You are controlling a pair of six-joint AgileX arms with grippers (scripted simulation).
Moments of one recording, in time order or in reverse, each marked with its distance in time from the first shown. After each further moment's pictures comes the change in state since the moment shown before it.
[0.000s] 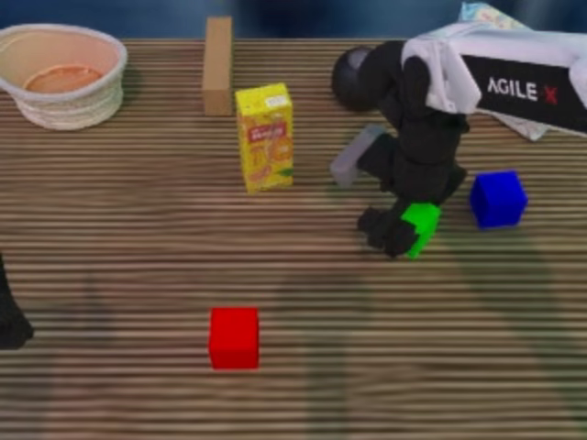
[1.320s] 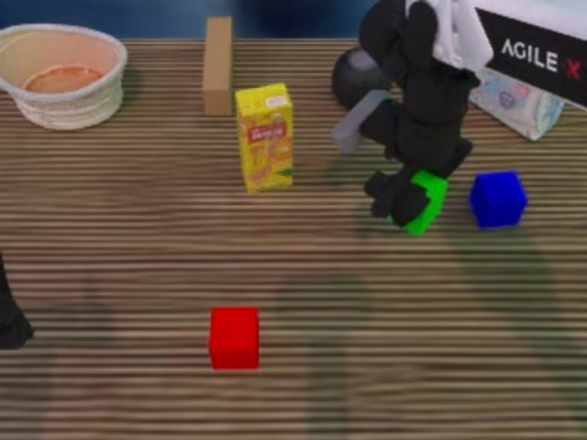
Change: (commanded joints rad) left arm 0.000 0.000 0.000 0.000 0.000 0.000; right arm 0.004 -0.051 0.144 -0.202 -0.001 0.000
